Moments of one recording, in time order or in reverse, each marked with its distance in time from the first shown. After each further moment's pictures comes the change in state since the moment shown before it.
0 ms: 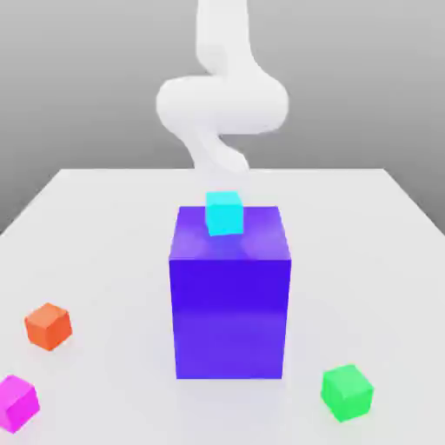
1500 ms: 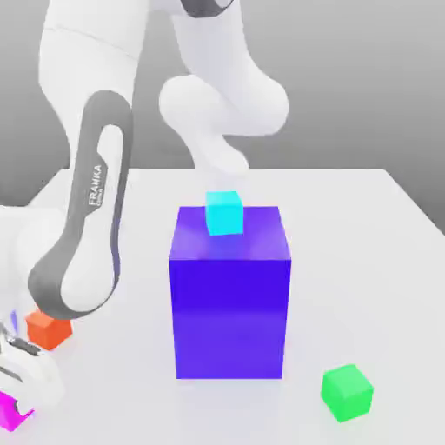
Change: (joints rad) arm -0.228 1.164 -0.289 0.041 0.300 0.347 -0.313
